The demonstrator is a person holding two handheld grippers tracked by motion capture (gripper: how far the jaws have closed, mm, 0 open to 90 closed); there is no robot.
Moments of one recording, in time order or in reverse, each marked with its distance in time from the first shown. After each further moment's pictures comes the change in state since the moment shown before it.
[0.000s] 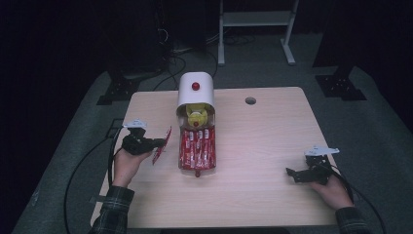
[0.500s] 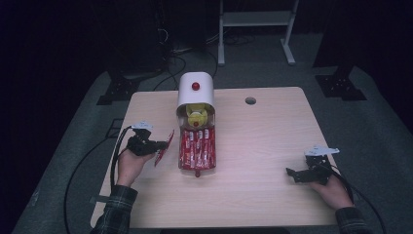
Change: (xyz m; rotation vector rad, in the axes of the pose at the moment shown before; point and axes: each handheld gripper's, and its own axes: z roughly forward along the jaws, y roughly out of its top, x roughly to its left) left arm 0.001 -0.005 0.019 0.068 0.030 0.011; right arm 0.000 0.000 0.000 0.000 0.000 0.000
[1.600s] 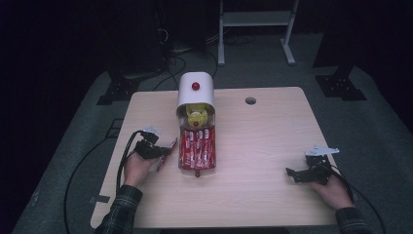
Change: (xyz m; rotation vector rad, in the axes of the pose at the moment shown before) left arm 0.005 -0.012 0.034 0.123 0.039 -0.014; right arm 0.000 0.000 0.000 0.000 0.000 0.000
